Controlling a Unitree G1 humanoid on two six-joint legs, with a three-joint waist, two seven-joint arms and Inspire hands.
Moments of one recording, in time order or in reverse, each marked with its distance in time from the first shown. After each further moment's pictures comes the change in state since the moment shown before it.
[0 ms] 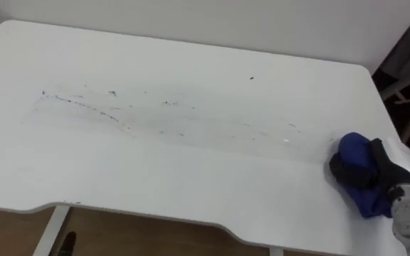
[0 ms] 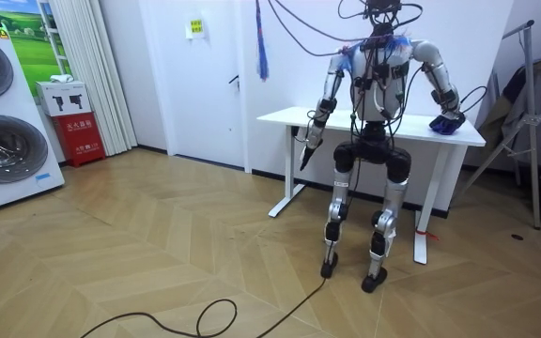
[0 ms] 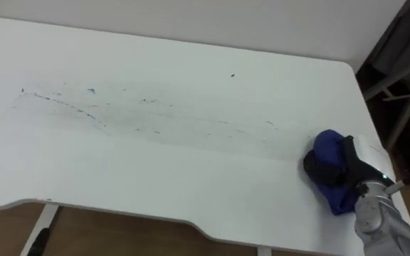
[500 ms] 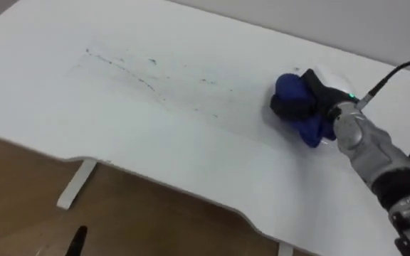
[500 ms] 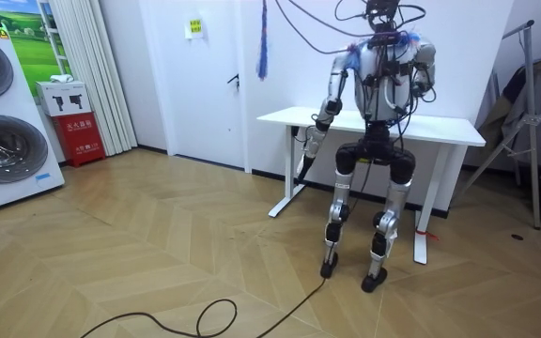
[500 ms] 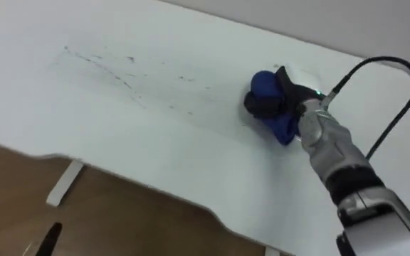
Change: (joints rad) left arm -0.112 0.015 -0.046 0.125 -0.009 0.033 -0.021; right arm -0.540 0.054 0.329 0.183 0.095 0.086 0.113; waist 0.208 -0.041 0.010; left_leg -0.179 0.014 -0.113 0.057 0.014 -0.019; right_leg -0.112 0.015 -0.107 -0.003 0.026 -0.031
